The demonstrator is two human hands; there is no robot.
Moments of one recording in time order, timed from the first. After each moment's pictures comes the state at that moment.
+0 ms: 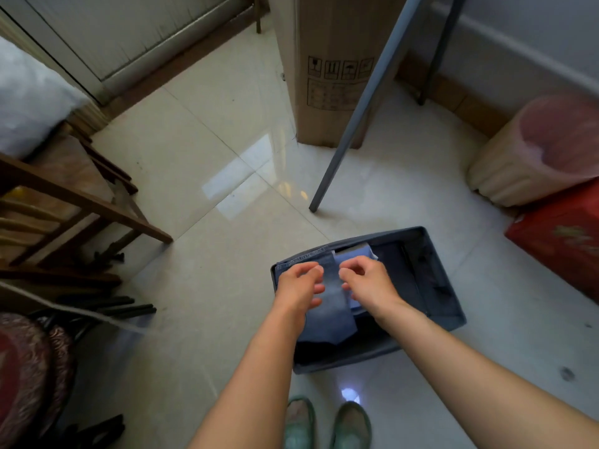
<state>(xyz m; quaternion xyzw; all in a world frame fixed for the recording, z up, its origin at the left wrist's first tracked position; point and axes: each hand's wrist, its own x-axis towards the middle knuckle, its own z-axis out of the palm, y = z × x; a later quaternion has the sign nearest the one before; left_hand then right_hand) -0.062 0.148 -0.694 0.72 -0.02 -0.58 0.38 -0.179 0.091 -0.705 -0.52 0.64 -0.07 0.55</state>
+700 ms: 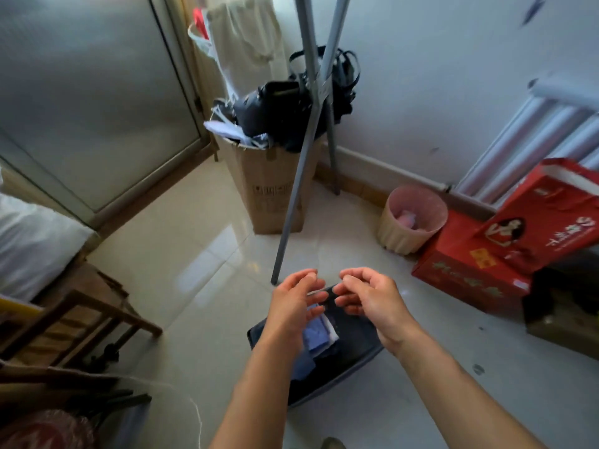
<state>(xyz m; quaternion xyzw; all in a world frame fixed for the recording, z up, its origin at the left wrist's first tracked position) -0.138 0.167 -0.363 0.61 -0.14 -0.62 0.47 -0.270 0.140 -0.359 -0.41 0.60 -0.32 0.61</state>
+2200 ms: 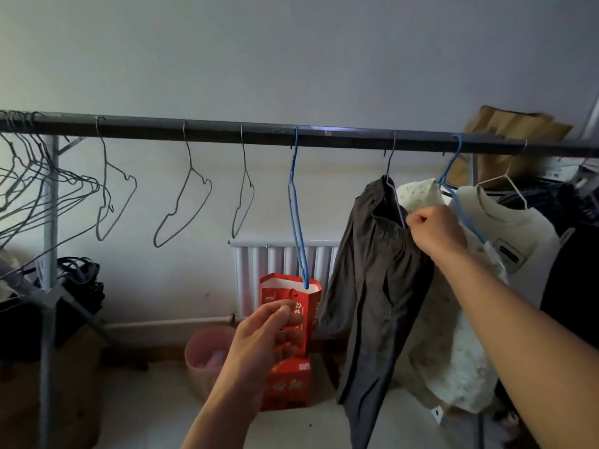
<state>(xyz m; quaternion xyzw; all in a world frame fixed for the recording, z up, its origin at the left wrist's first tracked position) -0.532 0.288 -0.099 0.34 -0.48 -0.69 0.42 -0.835 0.285 -0.003 -0.36 0.84 -0.40 -0.09</state>
